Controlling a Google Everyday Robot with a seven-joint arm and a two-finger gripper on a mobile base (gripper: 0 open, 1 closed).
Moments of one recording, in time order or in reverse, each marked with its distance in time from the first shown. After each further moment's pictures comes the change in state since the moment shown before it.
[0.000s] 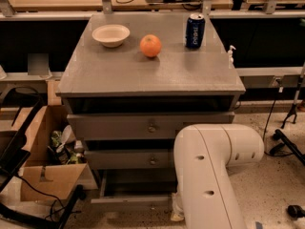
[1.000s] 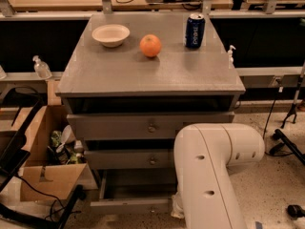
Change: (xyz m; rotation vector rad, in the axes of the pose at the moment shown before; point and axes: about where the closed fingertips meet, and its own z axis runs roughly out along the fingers) arm -0.001 0.000 -0.003 0.000 0.000 0.000
